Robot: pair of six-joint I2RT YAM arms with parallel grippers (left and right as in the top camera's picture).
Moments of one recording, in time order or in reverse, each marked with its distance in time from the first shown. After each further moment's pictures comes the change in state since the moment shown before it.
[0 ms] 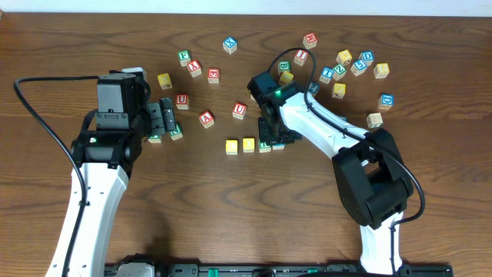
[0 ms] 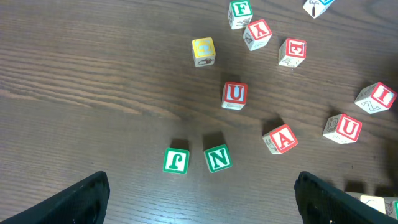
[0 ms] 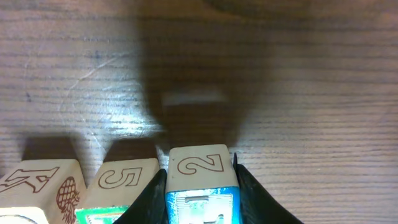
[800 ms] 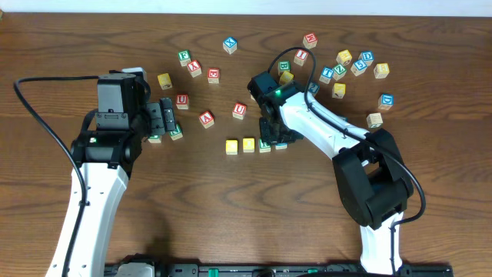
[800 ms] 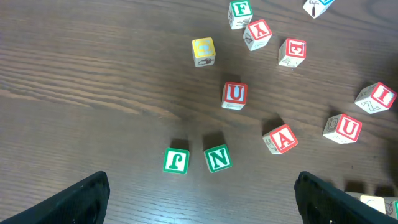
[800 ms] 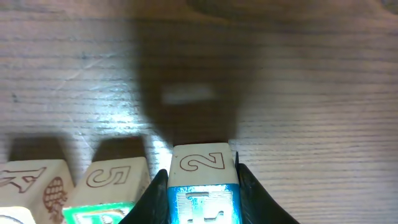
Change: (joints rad) left arm 0.000 0.000 0.000 0.000 0.000 0.000; right arm 0.001 0.000 0.008 -0.015 0.031 -0.007
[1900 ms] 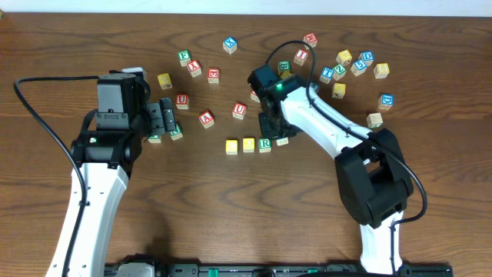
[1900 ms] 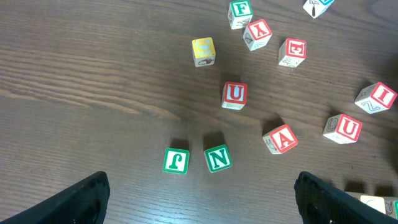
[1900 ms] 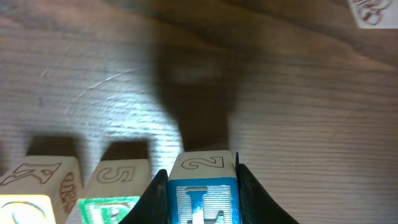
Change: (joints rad) left arm 0.000 0.000 0.000 0.000 0.000 0.000; right arm -0.007 0.003 0.061 -0.040 0.017 -0.095
